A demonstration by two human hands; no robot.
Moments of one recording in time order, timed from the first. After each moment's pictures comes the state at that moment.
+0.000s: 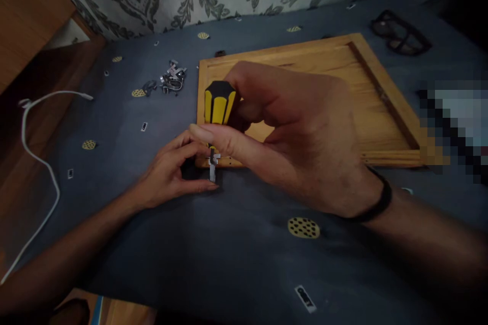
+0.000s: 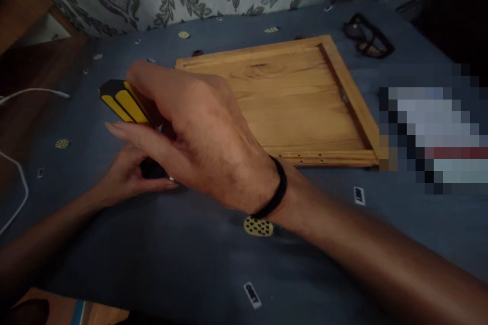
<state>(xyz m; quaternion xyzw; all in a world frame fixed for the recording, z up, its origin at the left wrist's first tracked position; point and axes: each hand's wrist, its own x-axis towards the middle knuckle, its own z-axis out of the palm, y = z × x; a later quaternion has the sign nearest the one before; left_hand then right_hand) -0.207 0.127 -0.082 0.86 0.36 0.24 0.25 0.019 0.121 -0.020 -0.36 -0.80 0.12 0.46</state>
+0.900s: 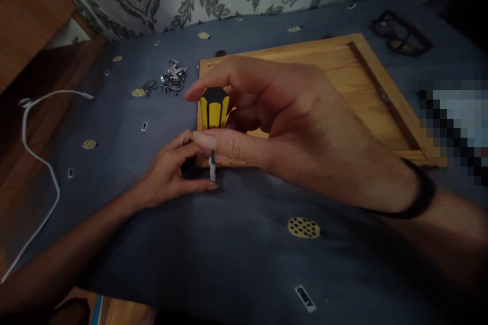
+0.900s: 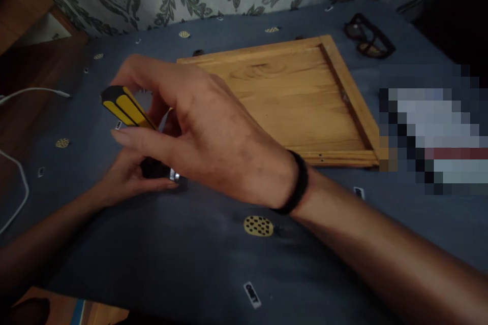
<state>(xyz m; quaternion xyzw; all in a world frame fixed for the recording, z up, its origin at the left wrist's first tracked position) -0.208 0.126 -0.083 0.86 0.37 0.23 0.27 0.023 0.128 -0.014 -0.29 -0.77 0.38 0.43</state>
